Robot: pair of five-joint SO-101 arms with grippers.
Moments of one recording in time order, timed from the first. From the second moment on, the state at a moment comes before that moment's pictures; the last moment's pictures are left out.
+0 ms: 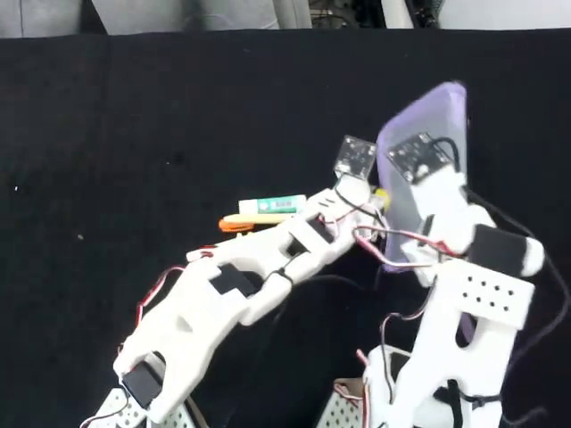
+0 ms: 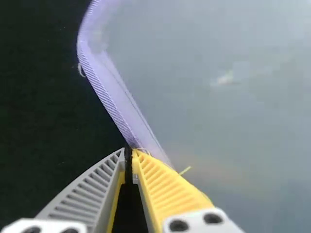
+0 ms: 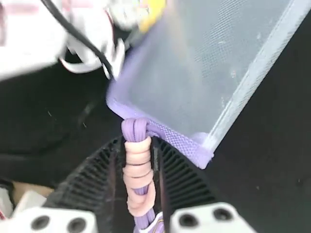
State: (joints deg) left arm 41.5 42.5 0.0 -7.0 21.6; right arm 19.8 -44.3 33.8 87.3 46.6
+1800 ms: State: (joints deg) left arm -0.5 -17.6 50.4 22.0 21.5; right arm -8.9 -44.4 48.3 83.0 33.9
